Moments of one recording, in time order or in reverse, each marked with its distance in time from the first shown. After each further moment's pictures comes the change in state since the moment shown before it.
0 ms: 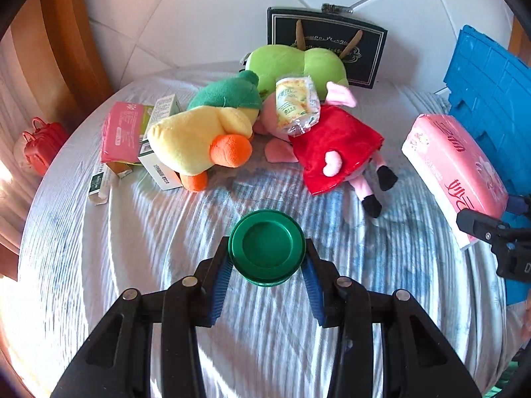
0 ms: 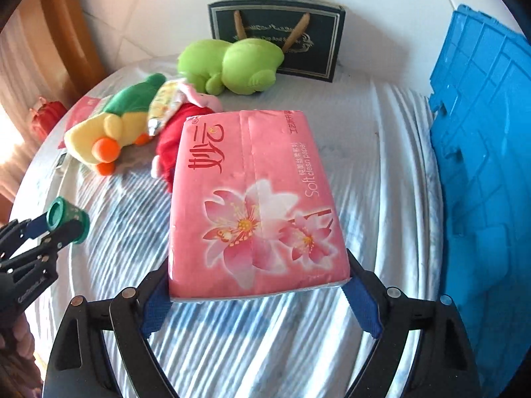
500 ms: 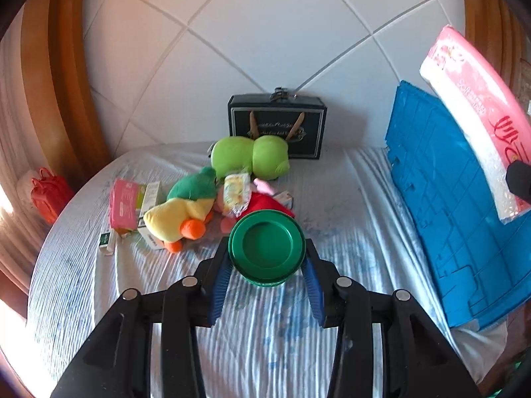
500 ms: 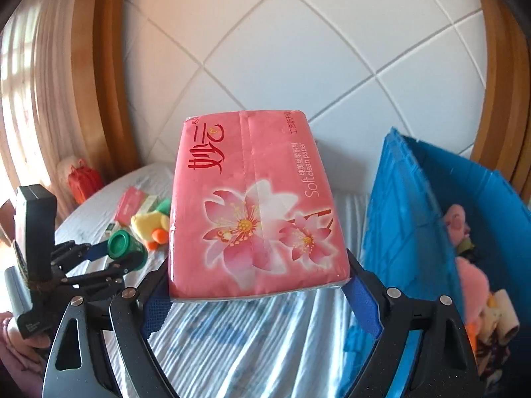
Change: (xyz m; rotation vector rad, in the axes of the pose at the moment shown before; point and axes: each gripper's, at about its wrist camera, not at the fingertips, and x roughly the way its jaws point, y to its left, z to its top) left arm -0.128 -0.077 0.022 0.045 -0.282 -0.069; right arm -0.210 -0.029 -0.023 -0.027 -0.468 -0.026
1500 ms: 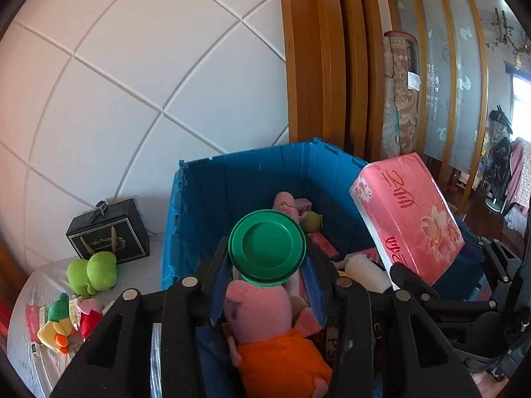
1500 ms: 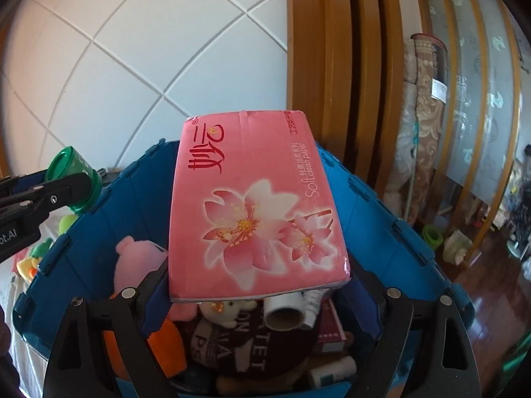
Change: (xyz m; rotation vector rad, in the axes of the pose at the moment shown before) left arm -0.072 -0.364 0.076 0.330 -0.180 -0.347; right arm -0.138 -0.282 -0.085 0.295 -0.061 -0.497
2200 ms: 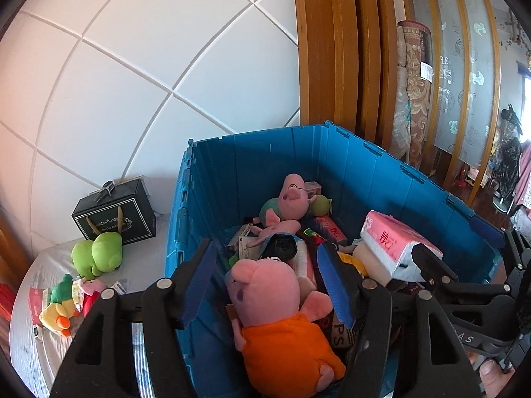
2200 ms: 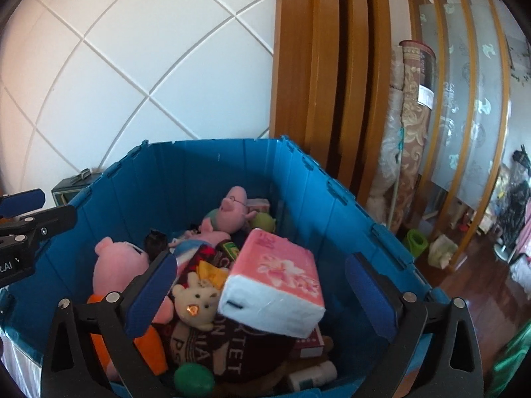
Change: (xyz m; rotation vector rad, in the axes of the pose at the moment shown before) left arm -0.005 0.006 -0.013 -0.025 0.041 0.025; right arm -0.001 -0.003 -0.001 -0.011 -0.022 -0.093
